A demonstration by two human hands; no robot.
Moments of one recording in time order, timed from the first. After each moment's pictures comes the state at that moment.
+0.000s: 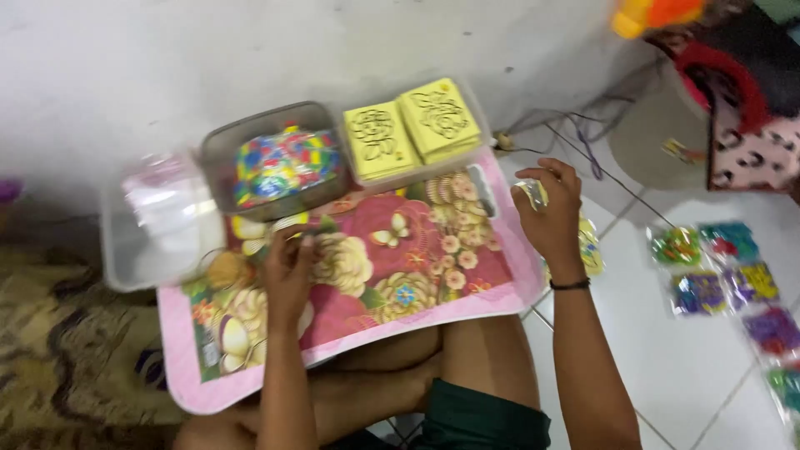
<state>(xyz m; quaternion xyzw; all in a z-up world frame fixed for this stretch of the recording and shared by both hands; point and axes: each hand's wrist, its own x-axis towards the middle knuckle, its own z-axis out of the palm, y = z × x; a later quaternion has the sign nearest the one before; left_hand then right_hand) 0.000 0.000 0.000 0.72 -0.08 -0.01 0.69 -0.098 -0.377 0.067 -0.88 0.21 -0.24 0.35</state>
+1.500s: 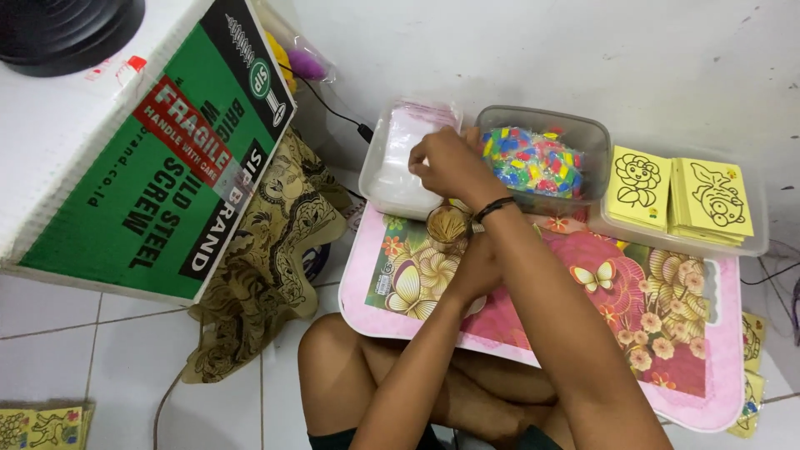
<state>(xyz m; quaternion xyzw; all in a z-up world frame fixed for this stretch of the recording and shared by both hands) 0.013 0.025 -0.034 0.72 -0.18 0.02 0.67 0.124 0.023 0.117 -0.93 -0.30 0.03 0.23</state>
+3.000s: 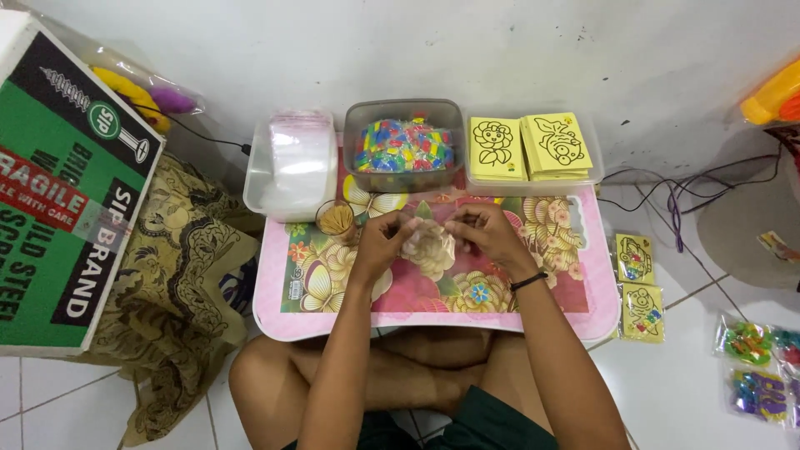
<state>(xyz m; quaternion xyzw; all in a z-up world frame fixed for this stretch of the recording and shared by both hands) -0.005 0.019 0.023 0.68 -0.14 -0.05 0.72 -0.011 -0.214 0.022 -0.67 -0.08 0.05 0.73</state>
